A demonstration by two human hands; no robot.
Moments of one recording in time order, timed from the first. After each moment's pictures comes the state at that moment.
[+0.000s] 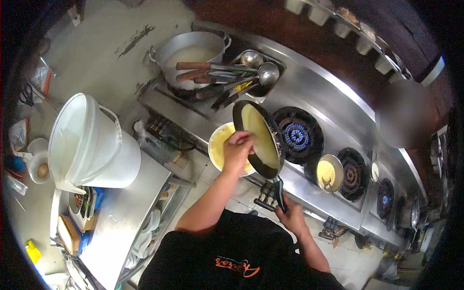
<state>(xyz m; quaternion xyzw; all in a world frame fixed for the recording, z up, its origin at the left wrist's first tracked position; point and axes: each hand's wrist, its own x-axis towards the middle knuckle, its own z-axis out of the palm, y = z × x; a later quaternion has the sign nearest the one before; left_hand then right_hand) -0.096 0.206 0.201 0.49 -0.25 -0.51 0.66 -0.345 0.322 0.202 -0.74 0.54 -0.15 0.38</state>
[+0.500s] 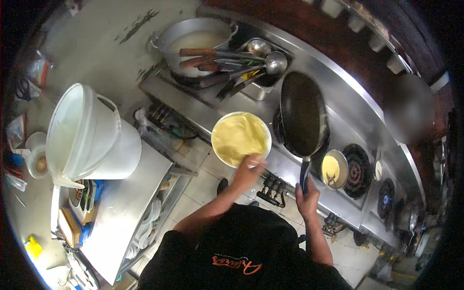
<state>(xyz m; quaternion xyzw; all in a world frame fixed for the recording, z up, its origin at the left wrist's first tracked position) -0.125 0.266 0.100 0.63 -0.51 -0.37 0.45 -0.358 0.284 0.192 -0.68 0.62 -0.27 0.29</state>
